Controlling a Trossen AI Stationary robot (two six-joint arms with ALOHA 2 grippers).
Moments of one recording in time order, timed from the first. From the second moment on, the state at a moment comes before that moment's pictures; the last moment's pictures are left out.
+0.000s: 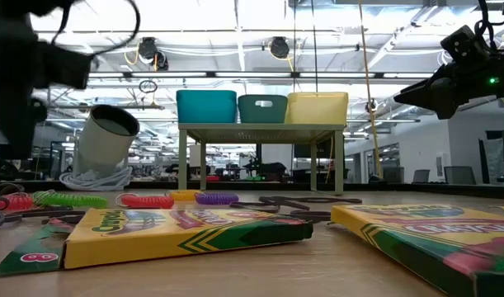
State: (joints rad) left arm -0.33 0.99 0.56 -0.76 0.03 -0.93; right arm 0.13 0.01 0.01 0.04 0.97 -0.56
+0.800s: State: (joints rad) left arm -0.34 1.31 0.56 -0.87 -0.09 -0.81; right arm 0.13 0.01 0.01 0.04 0.97 -0.56
